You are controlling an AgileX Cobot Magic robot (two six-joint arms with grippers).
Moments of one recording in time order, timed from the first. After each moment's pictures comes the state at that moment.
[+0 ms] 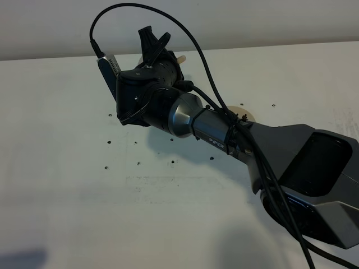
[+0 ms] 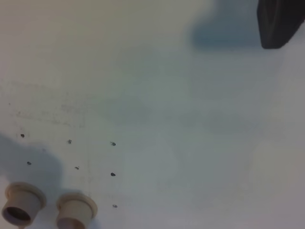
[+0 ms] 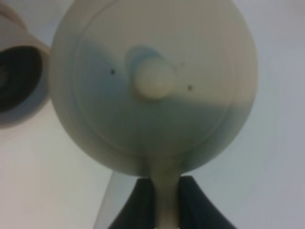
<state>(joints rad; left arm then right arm) 0.12 -0.01 -0.46 -0.04 1.06 -0.05 0.85 2.50 -2.21 -1.10 1.05 -0.52</state>
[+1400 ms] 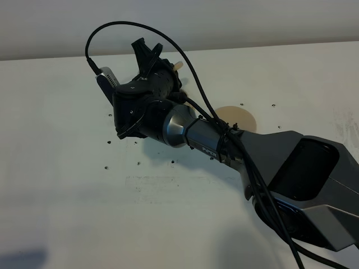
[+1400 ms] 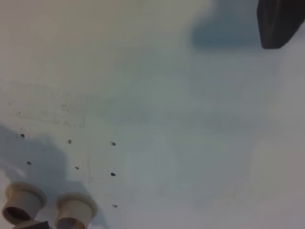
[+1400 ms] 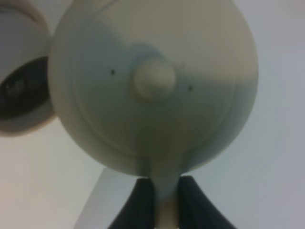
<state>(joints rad) 0.12 -0.01 -0.46 -0.04 1.06 -0.05 0.87 2.54 -2.21 -1.15 1.06 -0.57</state>
